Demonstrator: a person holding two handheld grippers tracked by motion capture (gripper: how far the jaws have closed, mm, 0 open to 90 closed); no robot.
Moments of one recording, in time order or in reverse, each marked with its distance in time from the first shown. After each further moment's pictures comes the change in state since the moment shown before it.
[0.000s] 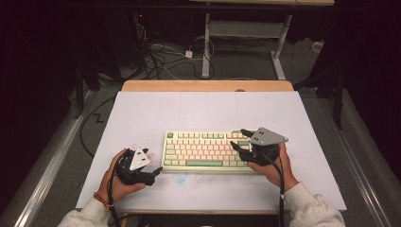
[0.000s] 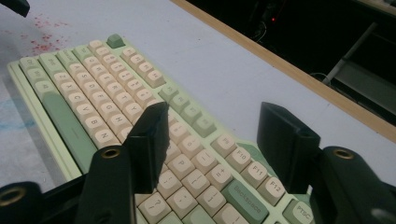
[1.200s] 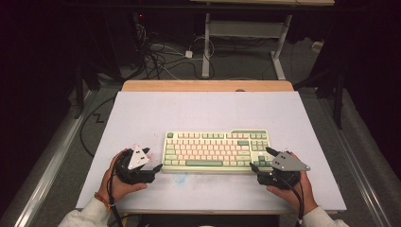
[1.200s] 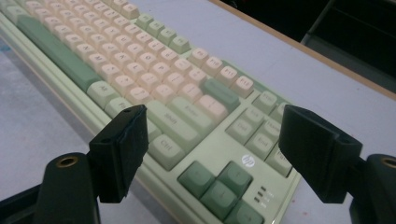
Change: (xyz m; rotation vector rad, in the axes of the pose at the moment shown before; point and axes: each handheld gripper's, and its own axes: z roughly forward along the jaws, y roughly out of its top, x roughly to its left) left arm -0.001 0.005 -0.006 -0.036 -0.021 -0.036; right arm 0.008 -0.066 -0.047 0.054 -0.115 0.034
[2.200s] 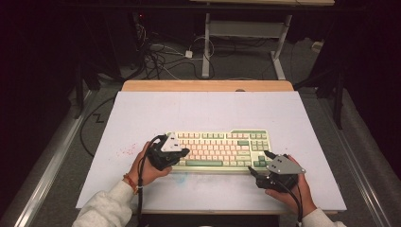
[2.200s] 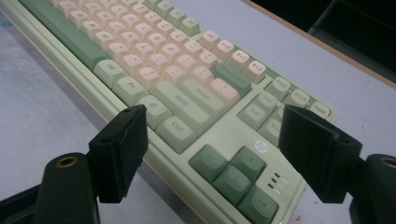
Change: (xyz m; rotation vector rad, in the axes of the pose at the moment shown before) left arm -0.025 0.085 0.045 0.020 -0.231 0.123; right arm 0.007 -0.006 0.004 0.037 0.003 -0.030
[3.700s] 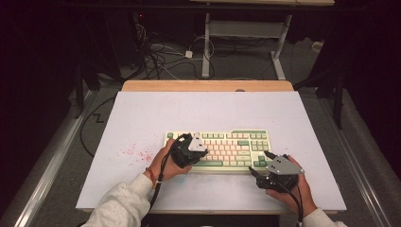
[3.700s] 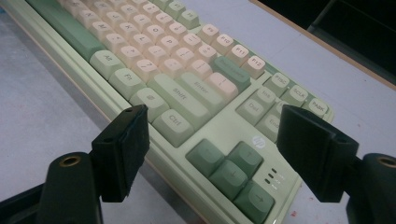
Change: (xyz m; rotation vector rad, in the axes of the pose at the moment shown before) left arm -0.013 0.033 0.036 0.037 -0.014 0.091; right arm 0.000 -0.001 0.000 0.018 -0.008 -0.023
